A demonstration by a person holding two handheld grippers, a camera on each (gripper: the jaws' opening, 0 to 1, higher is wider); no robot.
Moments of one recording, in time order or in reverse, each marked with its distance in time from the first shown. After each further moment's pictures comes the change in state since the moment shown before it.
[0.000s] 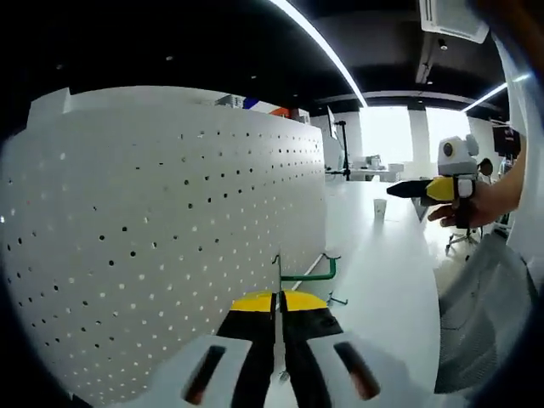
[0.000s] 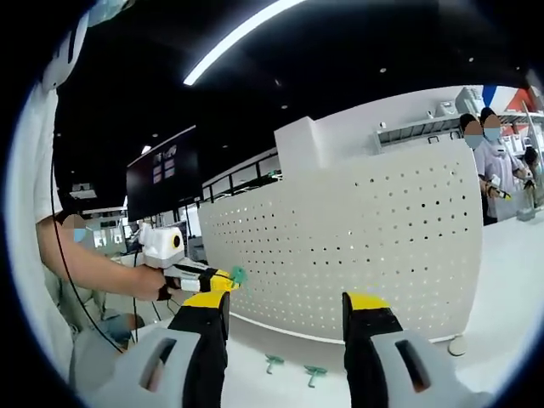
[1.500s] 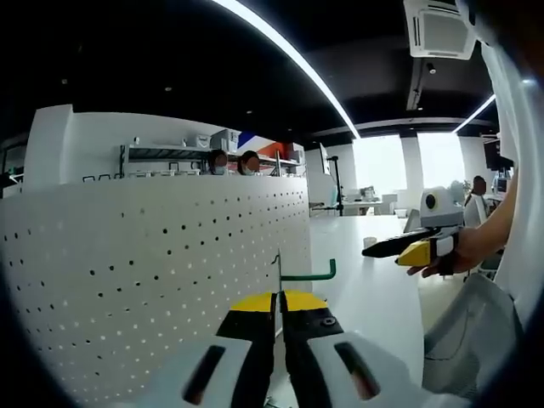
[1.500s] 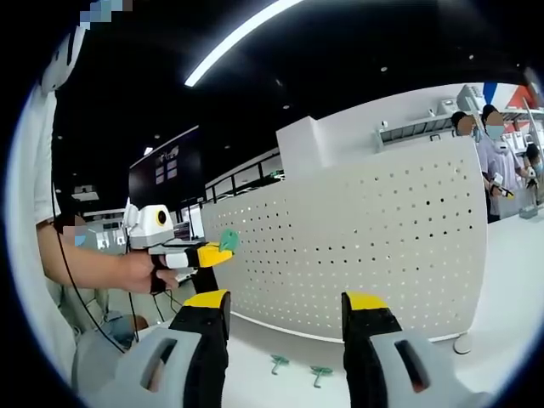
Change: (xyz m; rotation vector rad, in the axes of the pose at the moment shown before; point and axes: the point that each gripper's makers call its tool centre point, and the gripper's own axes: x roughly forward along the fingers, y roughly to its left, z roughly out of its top) left arm -0.010 -0.030 0.059 0.000 -0.161 -0.024; right arm 0.002 0.006 -0.003 0.015 -0.001 0.016
